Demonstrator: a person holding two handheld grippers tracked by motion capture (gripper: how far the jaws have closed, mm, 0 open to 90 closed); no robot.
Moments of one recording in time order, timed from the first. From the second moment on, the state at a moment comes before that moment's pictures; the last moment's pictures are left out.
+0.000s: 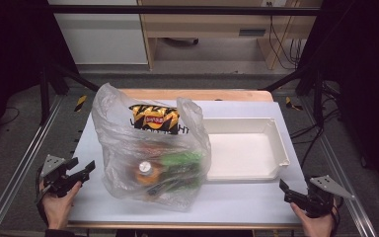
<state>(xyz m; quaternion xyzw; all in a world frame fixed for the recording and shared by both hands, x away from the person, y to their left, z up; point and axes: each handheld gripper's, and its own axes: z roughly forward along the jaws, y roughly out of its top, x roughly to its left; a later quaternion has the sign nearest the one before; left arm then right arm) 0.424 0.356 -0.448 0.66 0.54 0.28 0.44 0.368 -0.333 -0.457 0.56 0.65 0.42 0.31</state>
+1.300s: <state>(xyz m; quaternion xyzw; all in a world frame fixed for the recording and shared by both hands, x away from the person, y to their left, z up) 0.404 0.339 -0.393 0.66 0.49 0.25 0.51 0.376 -0.262 -0.397 0.49 0.64 0.52 0.28</state>
